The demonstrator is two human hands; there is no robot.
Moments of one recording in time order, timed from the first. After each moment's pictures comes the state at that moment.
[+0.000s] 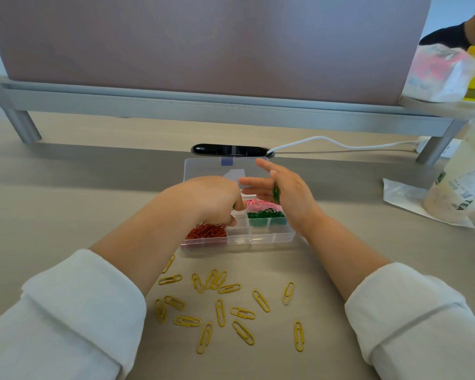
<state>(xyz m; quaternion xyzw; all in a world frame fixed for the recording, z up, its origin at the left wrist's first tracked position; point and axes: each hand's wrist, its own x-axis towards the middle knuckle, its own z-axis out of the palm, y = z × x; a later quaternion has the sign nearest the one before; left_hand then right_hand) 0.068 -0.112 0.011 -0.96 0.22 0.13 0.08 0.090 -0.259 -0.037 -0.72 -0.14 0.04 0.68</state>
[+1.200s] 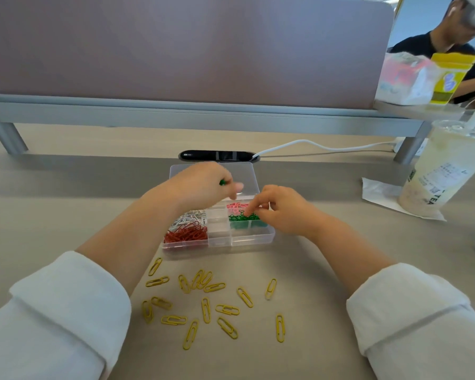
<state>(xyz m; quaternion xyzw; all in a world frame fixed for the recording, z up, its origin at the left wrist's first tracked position) 0.068 -0.116 0.021 -0.97 0.16 0.02 -0.18 0.075 -0.289 -0.028 -0.94 -0.20 0.01 0.28</state>
